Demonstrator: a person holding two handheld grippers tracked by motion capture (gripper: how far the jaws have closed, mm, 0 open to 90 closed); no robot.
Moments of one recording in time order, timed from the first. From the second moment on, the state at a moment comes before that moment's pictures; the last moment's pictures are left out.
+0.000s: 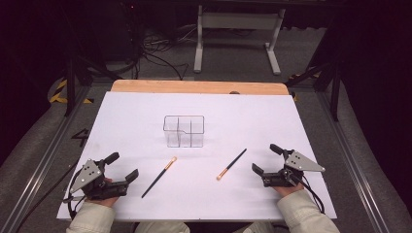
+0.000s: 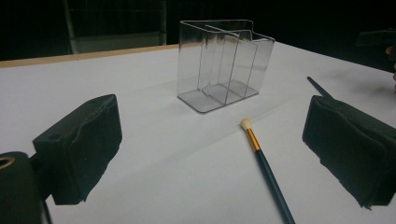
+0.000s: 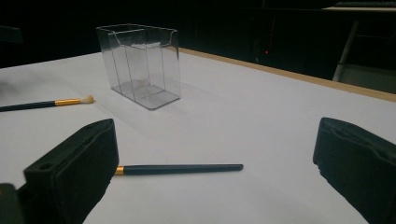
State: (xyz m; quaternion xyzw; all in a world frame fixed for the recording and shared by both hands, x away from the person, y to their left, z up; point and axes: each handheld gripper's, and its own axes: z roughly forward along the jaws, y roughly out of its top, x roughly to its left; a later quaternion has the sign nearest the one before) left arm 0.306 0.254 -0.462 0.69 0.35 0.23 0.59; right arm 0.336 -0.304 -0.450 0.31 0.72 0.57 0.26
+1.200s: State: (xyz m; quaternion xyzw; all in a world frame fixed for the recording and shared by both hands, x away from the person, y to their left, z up) left arm 0.325 0.209 -0.422 0.71 0.29 0.20 0.61; right arm 0.337 -0.305 -0.451 0.32 0.71 0.58 0.26
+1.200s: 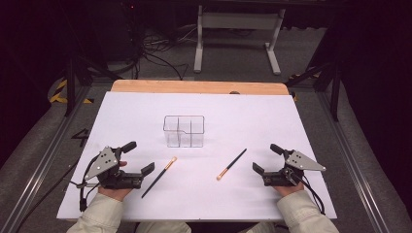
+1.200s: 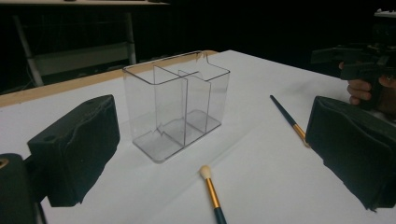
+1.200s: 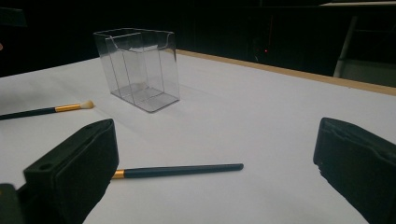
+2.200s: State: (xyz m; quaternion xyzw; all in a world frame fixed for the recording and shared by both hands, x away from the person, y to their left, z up) left arm 0.351 0.170 -0.382 0.85 0.34 0.11 0.39; right arm 0.337 -0.307 -0.450 0.34 0.70 0.58 0.23
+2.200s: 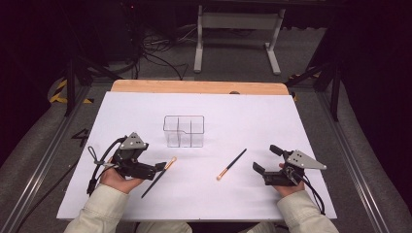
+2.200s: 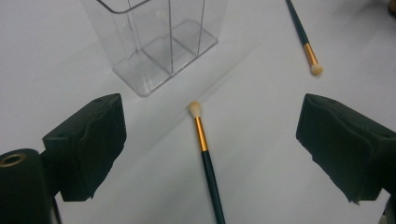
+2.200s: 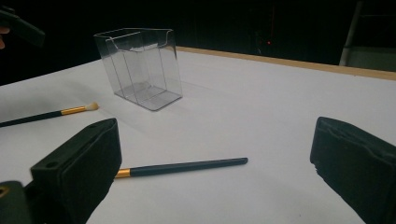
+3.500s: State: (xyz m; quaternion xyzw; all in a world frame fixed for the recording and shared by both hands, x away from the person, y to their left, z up) left arm 0.375 0.144 -0.401 0.91 0.35 0.03 0.22; right arm 0.336 -0.306 -0.451 0.34 0.71 0.58 0.24
